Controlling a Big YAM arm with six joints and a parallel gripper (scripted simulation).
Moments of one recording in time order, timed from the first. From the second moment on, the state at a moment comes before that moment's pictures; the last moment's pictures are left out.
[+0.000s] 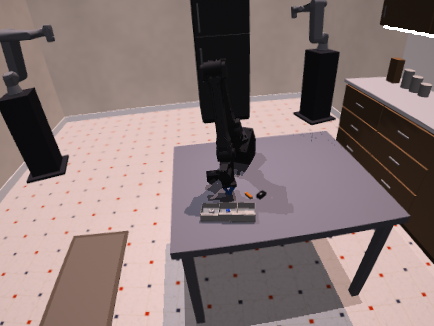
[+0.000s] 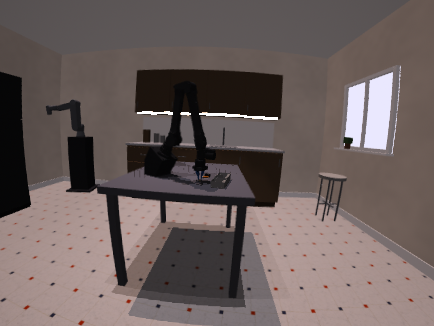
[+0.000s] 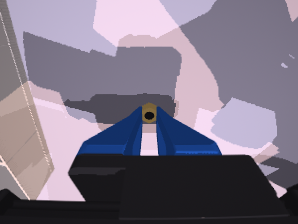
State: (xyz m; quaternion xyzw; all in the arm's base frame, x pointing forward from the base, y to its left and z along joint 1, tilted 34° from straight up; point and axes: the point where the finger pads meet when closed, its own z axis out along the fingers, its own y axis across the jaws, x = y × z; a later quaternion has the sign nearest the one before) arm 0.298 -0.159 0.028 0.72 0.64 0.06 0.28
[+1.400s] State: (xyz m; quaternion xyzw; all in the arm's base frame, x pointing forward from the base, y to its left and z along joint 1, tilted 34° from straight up) arm 0.282 -0.148 0.062 0.71 0.63 0.06 0.29
